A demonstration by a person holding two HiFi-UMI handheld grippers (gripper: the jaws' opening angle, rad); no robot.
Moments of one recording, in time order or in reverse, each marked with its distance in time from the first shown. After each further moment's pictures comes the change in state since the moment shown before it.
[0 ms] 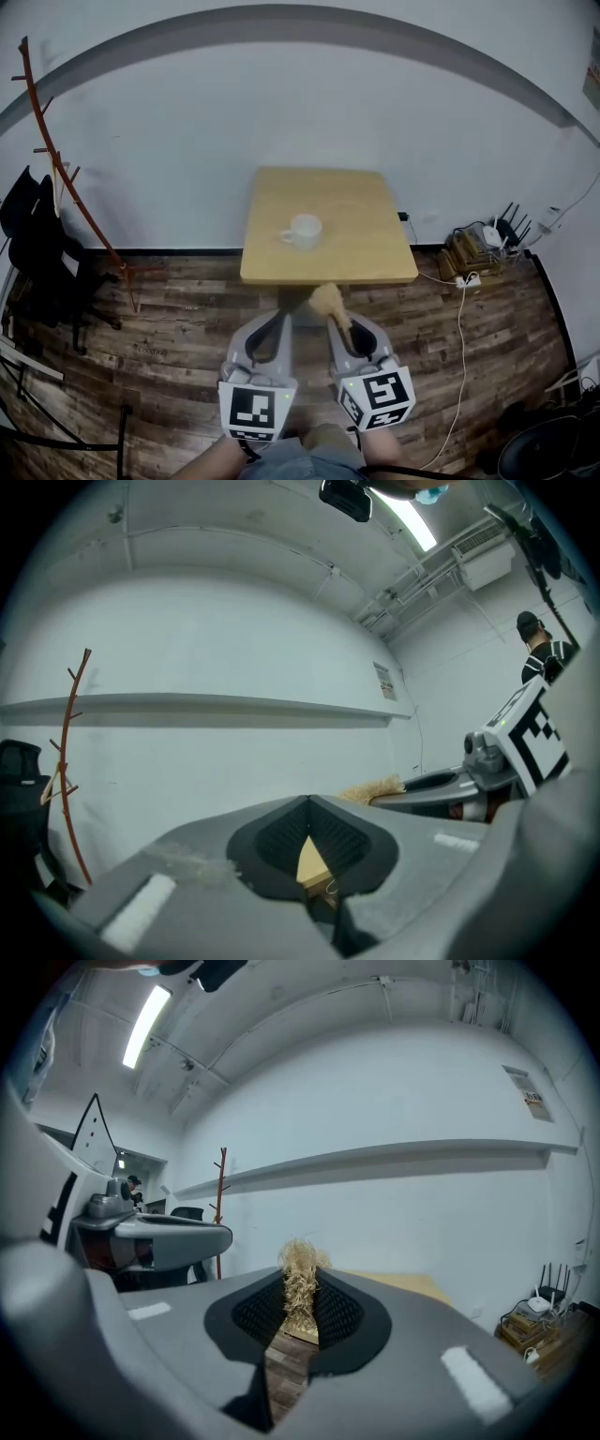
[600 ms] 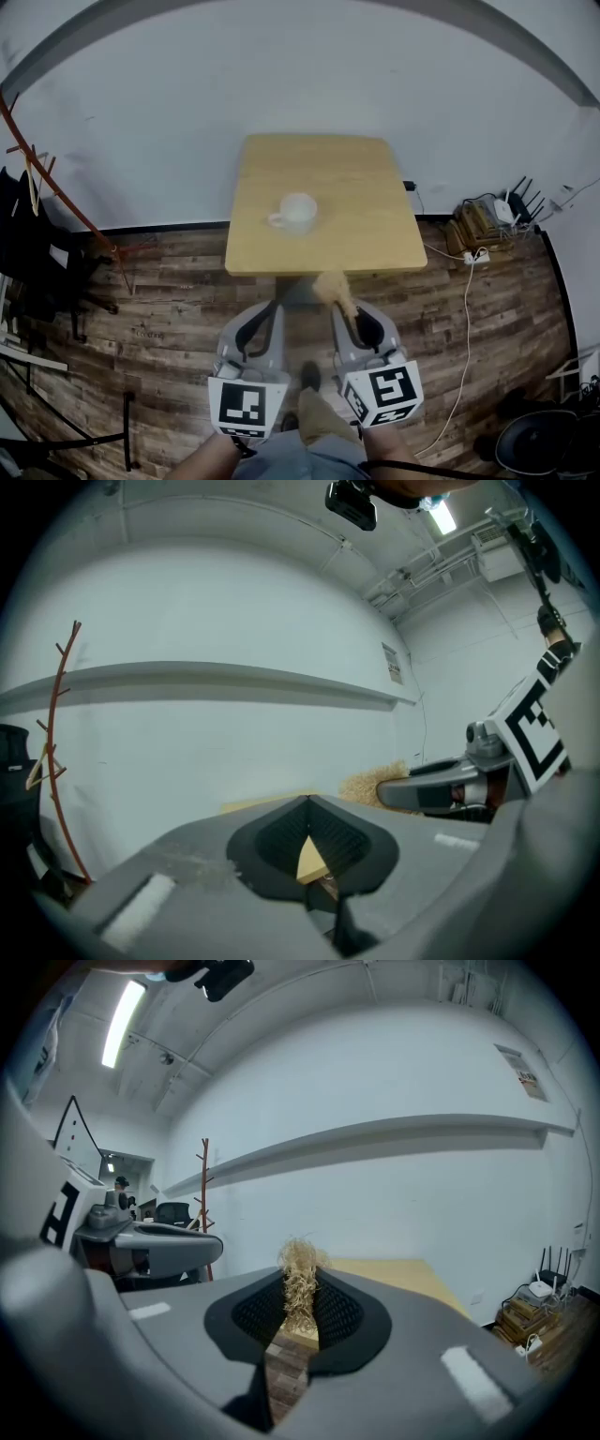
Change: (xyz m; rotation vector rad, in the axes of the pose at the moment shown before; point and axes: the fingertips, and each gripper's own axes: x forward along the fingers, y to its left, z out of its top) left arm 0.084 0.013 -0.044 -0.052 0.121 -0.009; right arm 0.059 -0.068 -0.027 0.056 0.062 -0.022
